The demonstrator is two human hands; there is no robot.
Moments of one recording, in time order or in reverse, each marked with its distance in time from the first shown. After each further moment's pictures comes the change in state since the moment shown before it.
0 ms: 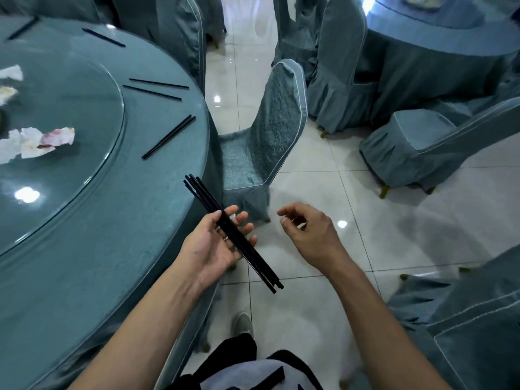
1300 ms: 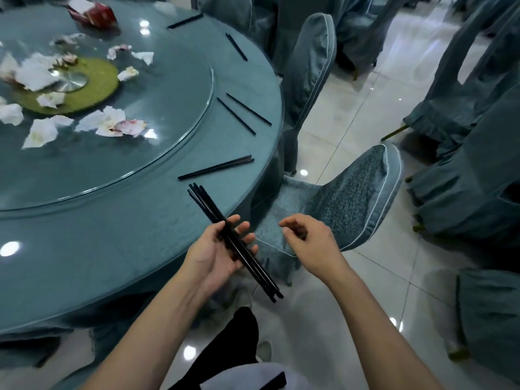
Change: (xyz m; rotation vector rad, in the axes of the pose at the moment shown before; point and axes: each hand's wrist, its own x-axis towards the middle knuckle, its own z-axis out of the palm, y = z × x) left_hand 0.202 0.088 0.122 -0.369 0.361 0.405; right_hand 0.370 0.033 -0.006 0.025 -0.580 -0.278
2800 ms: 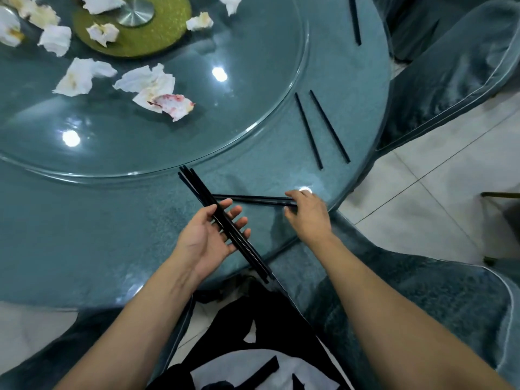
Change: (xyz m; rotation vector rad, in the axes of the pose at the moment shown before) left_hand 0.197 0.135 -0.005 -0.314 0.304 0.171; right_hand 0.364 0.025 0.108 -0.672 -0.386 -0.244
